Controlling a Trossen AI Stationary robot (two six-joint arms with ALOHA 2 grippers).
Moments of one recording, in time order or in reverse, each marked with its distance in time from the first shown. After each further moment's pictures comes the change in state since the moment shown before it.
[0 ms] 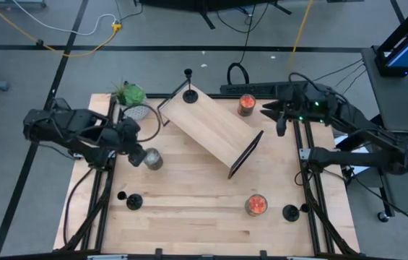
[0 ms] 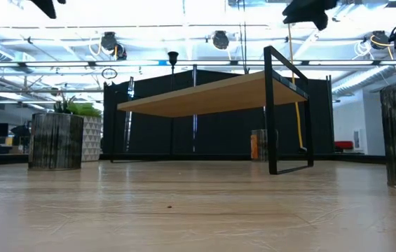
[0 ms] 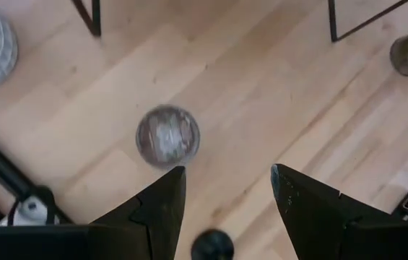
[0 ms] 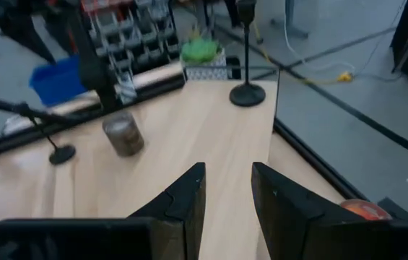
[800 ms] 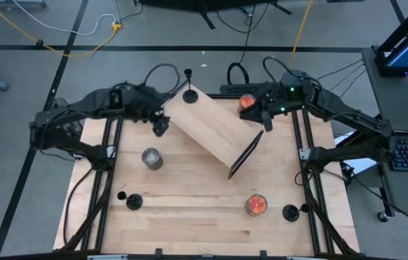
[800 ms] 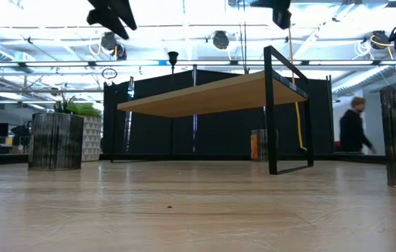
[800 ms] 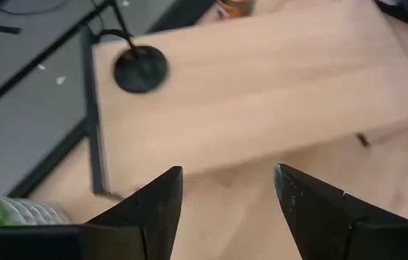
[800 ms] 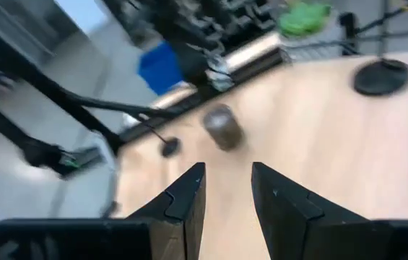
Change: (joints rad) left arm 0.456 0.098 0.000 0.416 -0.001 0.734; right arm -0.001 0.326 0.236 0.014 -0.371 0.176
